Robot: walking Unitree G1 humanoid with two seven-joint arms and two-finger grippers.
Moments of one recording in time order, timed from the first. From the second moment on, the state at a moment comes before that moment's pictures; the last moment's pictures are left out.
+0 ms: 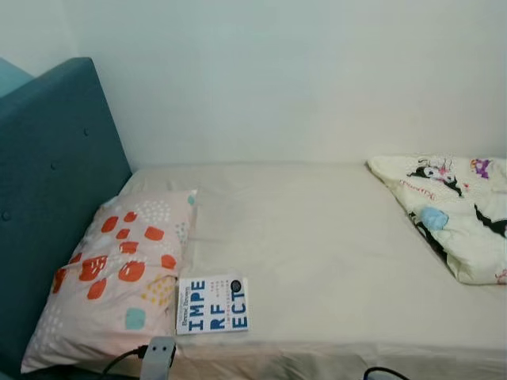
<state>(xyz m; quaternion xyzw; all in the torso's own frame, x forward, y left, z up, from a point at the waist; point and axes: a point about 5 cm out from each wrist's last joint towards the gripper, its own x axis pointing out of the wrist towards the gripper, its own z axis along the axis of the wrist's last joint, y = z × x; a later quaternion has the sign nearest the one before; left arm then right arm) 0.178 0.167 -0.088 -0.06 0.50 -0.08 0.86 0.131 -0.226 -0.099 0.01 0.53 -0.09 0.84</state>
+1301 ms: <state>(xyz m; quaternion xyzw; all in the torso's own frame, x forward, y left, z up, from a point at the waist) 0.177 0.163 -0.089 -0.06 0.50 -0.07 0.86 0.123 -0.248 -0.096 0.00 0.54 -0.10 0.83</state>
